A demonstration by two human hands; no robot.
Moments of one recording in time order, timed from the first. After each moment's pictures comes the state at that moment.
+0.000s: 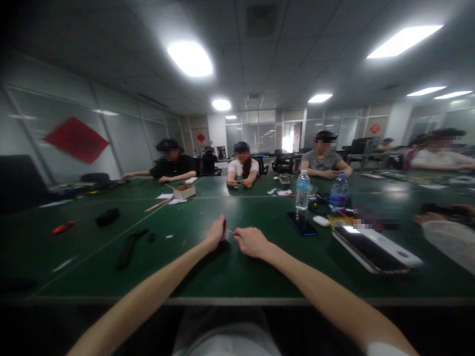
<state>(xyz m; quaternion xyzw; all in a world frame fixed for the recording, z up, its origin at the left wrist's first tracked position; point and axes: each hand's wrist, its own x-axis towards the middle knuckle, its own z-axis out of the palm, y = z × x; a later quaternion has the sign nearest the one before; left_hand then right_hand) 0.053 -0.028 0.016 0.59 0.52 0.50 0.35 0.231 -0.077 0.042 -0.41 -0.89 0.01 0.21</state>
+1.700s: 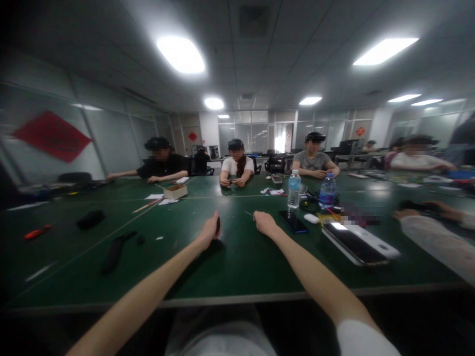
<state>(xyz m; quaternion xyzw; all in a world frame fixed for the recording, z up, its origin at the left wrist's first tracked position) 0.052 -0.020 0.016 0.55 0.51 0.50 0.44 0.307 0.022 0.021 -0.54 -0.82 -0.07 0.19</state>
